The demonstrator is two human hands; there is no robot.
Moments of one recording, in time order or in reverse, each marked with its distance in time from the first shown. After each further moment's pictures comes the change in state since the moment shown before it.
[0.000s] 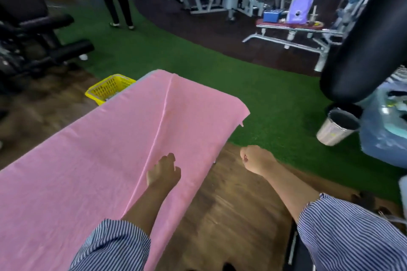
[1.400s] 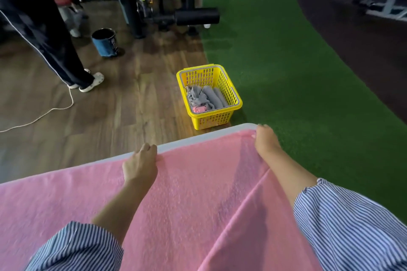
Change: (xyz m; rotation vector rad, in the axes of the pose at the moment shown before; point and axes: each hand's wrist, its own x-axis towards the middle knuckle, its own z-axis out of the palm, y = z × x) left_hand 0.431 -0.196 -0.063 0.218 0.137 -0.721; right_hand 0.673 -0.278 -0.083 0.035 0.079 -0.403
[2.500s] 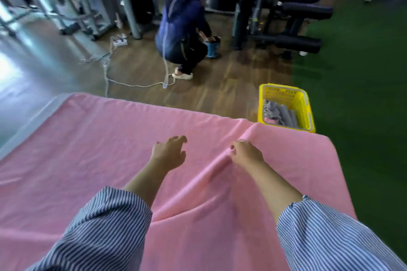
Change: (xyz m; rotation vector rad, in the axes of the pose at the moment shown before) left_hand -0.223 -0.129 -0.067 -0.187 -0.042 -0.221; right_hand -0.237 -0.174 0.002 -0.018 -0.281 -0.694
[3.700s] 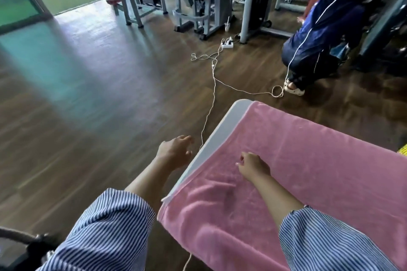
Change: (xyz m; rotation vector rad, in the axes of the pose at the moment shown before) left_hand -0.150 -0.628 -0.098 -0.034 0.062 -0.315; right_hand 0.045 -0.611 0.241 -0.030 -0.131 -0.226
